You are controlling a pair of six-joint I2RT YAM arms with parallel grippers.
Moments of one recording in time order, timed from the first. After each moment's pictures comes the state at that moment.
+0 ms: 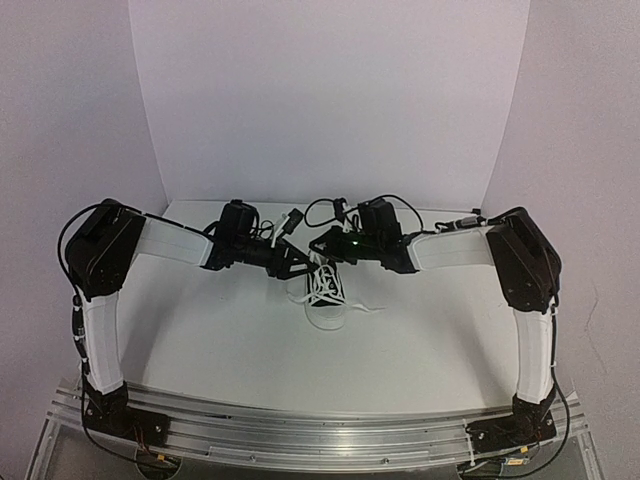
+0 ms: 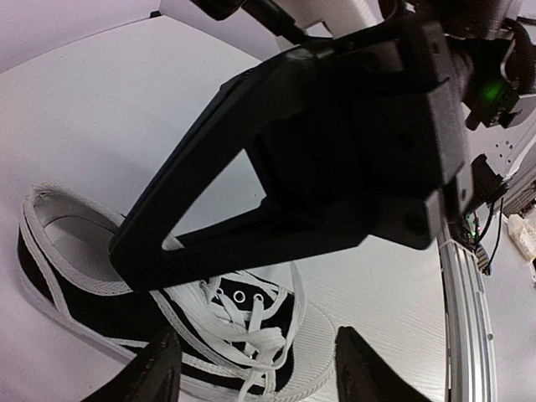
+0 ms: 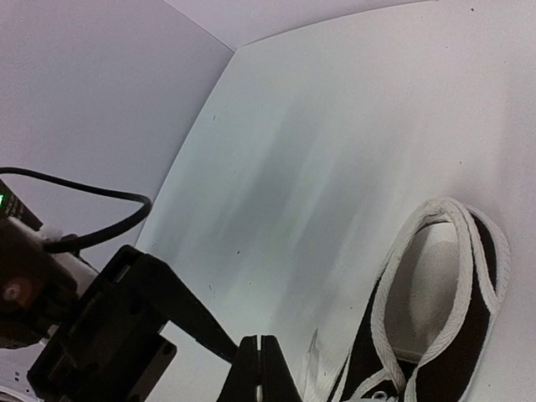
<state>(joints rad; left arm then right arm) -0.57 2.01 1.22 0.29 0.83 -0.04 0.69 2.11 1.42 0.27 -0.35 0.70</state>
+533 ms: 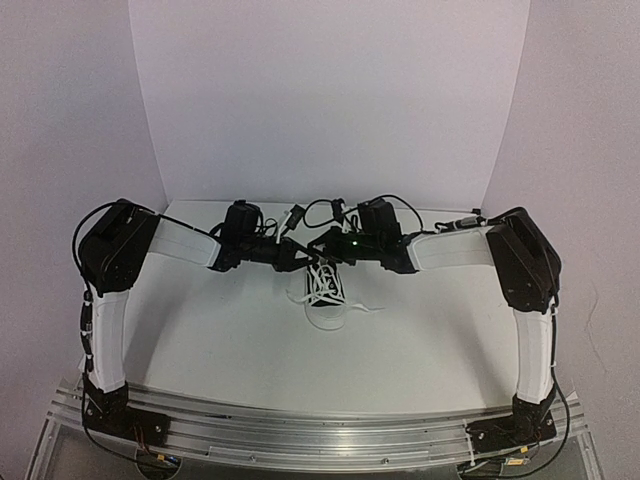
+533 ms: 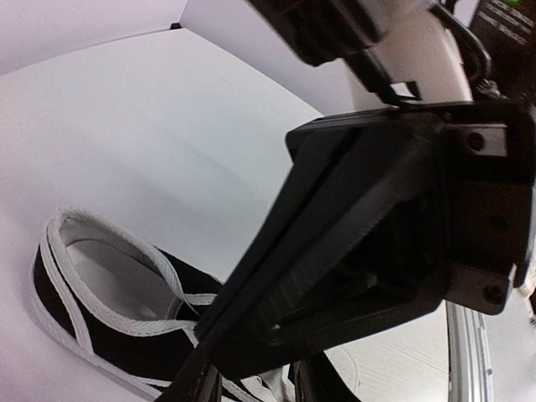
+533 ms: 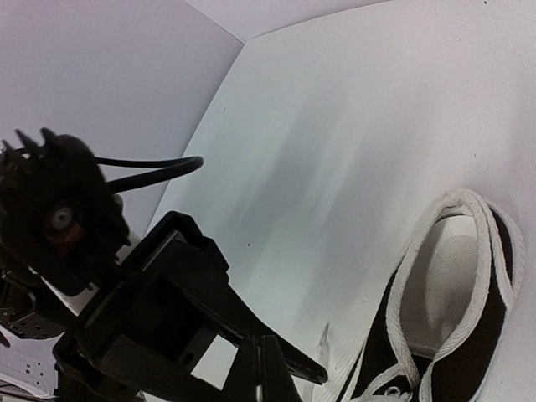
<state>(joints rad) -0.57 2.10 1.28 0.41 0.81 -0.18 0.69 2.11 1.42 0.28 -0.38 0.71</state>
